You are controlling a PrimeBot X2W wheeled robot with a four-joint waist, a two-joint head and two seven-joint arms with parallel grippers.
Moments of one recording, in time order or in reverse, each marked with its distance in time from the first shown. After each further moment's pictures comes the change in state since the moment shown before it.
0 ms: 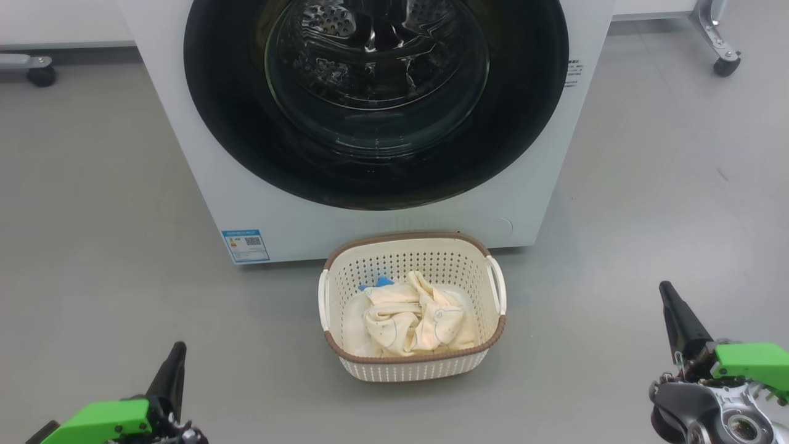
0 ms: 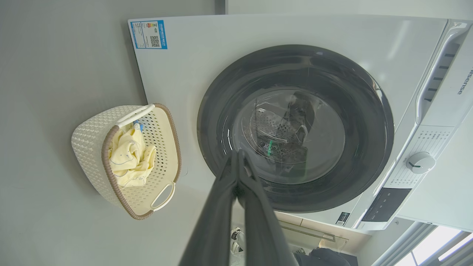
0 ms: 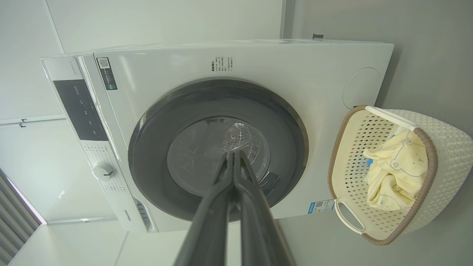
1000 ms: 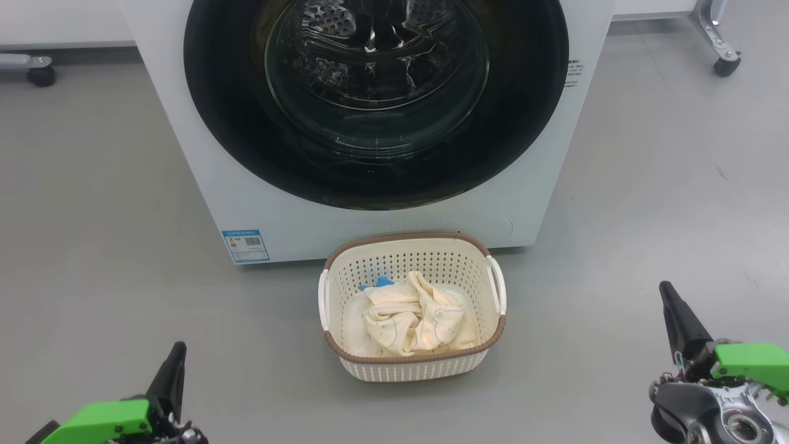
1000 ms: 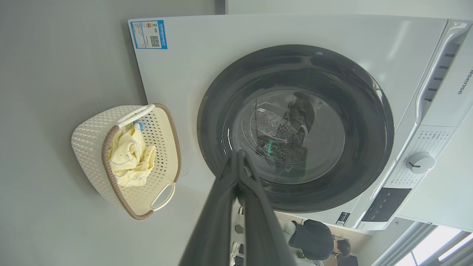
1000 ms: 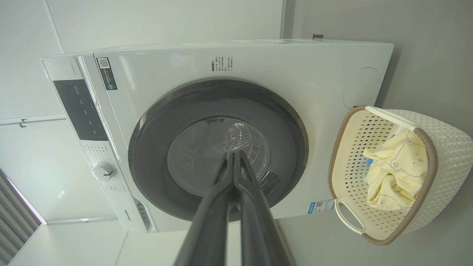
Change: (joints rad) left arm 0.000 0.000 0.000 0.000 0.000 0.000 0.000; right arm 0.000 0.000 0.000 0.000 0.000 0.000 0.000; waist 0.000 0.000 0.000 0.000
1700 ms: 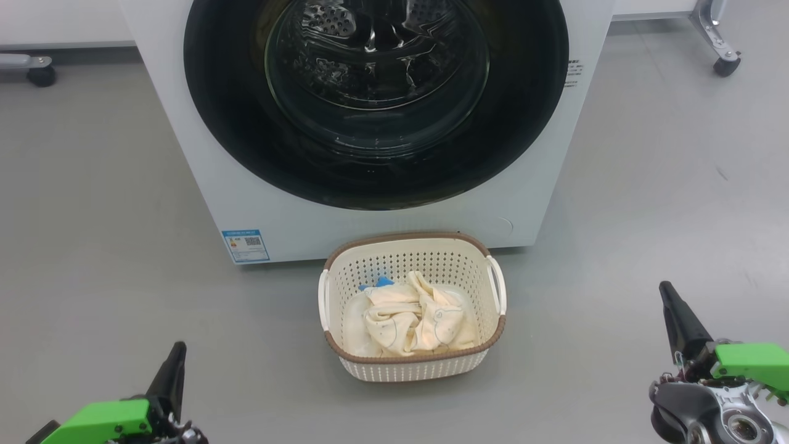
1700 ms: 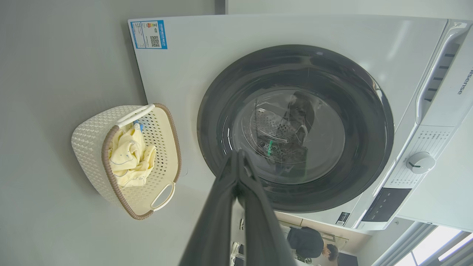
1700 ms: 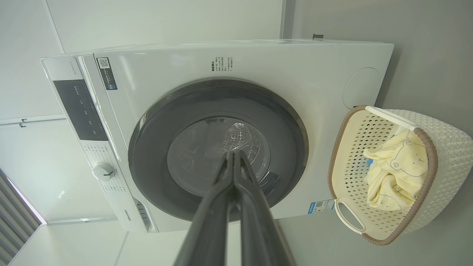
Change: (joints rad) left arm 0.000 0.000 0.000 0.000 0.000 0.000 0.000; right arm 0.000 0.000 0.000 0.000 0.000 0.000 0.000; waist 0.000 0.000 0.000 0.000
